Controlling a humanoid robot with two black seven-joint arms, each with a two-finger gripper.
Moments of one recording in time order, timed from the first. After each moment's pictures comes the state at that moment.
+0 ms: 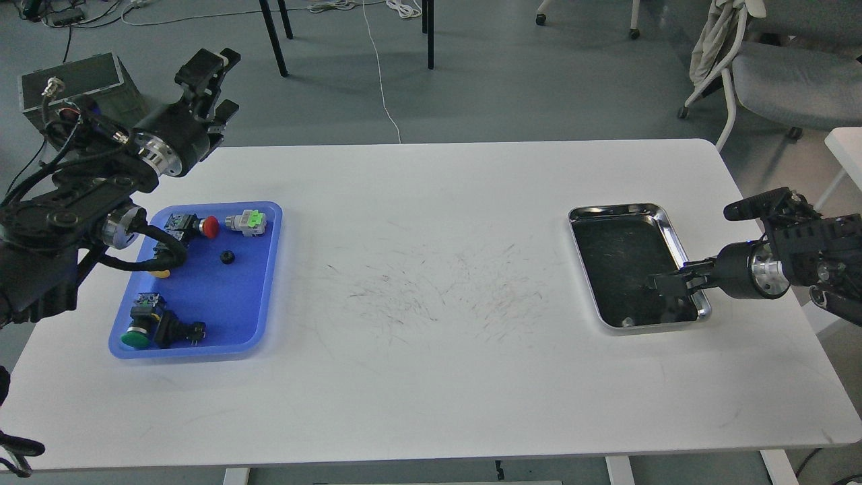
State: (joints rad) left arm -1.00 0.42 -0.23 -0.54 0.38 -0.15 -0.49; right arm 1.09 -0.68 -0.36 0.82 -1.38 0.23 0.44
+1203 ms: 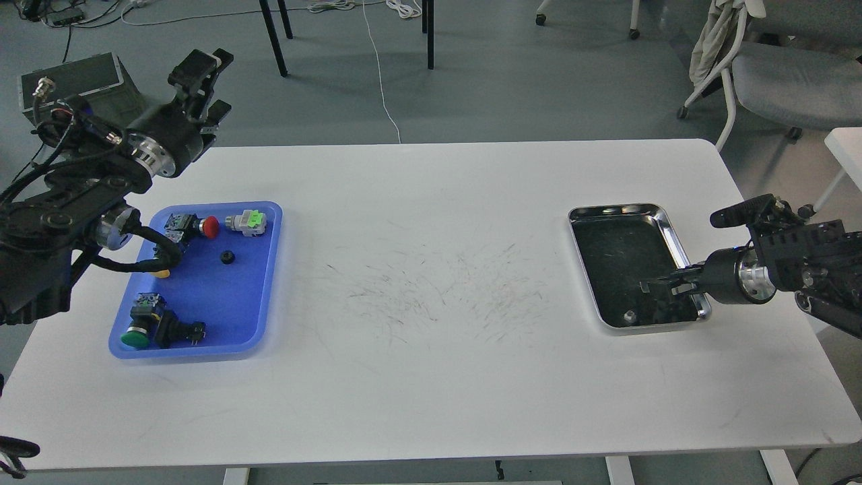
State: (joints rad) left arm -1.00 0.43 -0.23 -0.54 0.38 -0.15 -0.49; right arm 1.07 -0.64 -0.36 0.78 -1.39 0.22 0.45
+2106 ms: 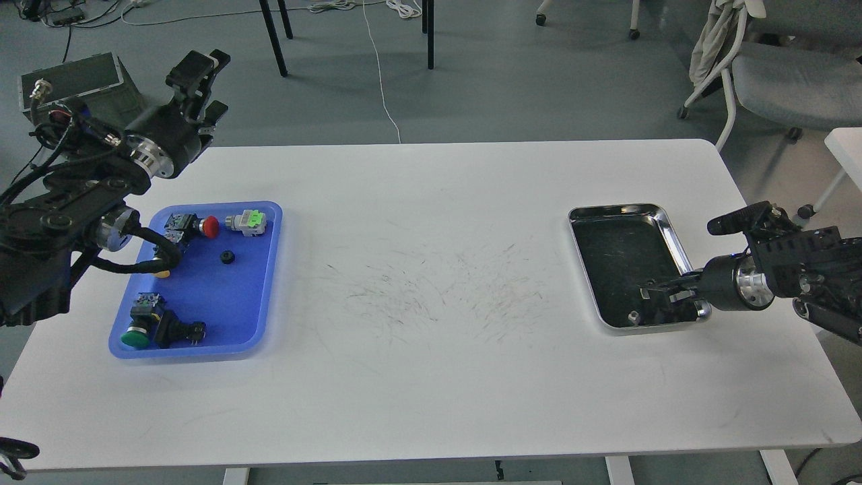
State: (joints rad) left arm -0.99 0.44 -0.23 -0.54 0.38 -0.13 -0.49; right arm 1.06 -0.63 -0.37 0.78 -1.40 0.22 0.45
